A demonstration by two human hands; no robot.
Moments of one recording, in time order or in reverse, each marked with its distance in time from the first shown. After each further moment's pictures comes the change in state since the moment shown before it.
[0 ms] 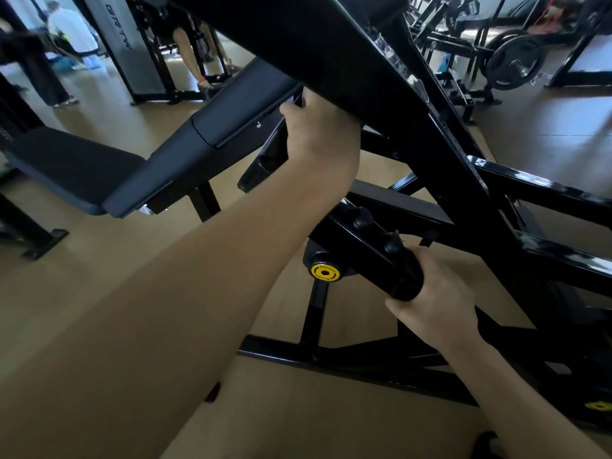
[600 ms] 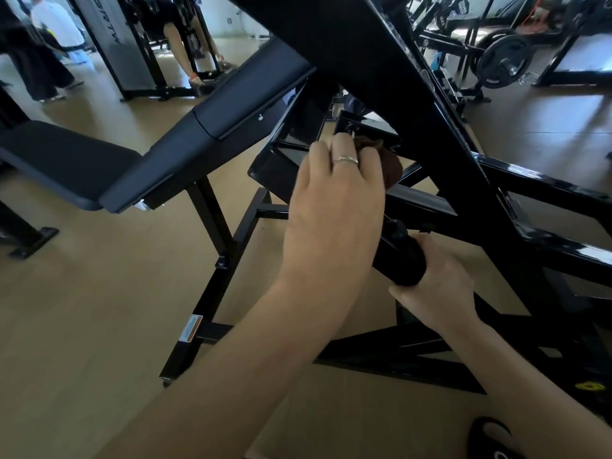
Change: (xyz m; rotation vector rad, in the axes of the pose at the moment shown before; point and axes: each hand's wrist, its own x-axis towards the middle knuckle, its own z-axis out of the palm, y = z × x) left_hand -0.118 0.001 -0.012 -0.108 0.261 0.084; right_hand -0.001 -0.010 -0.003 0.002 -0.045 0.073
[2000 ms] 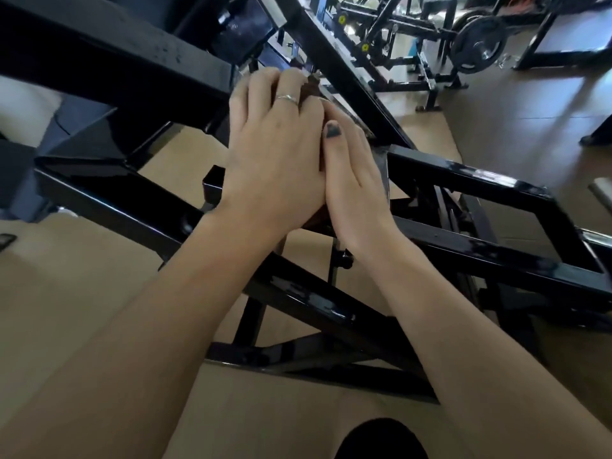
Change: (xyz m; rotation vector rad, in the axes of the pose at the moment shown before) left_hand 0.099 0.122 0.043 0.002 0.060 0.102; right_hand 0.104 0.000 -0.107 0.786 0.058 -0.137
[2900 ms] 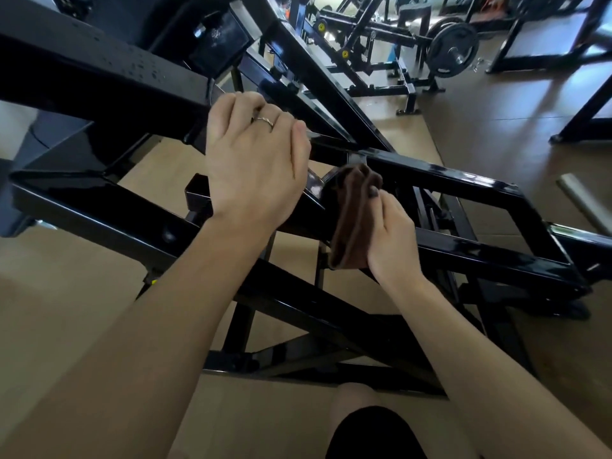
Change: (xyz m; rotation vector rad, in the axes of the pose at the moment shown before) left_hand 0.006 -0.001 0.032 -0.096 0.207 -0.042; right_hand -0.040 0.074 -0.057 -0.214 0.163 0.262
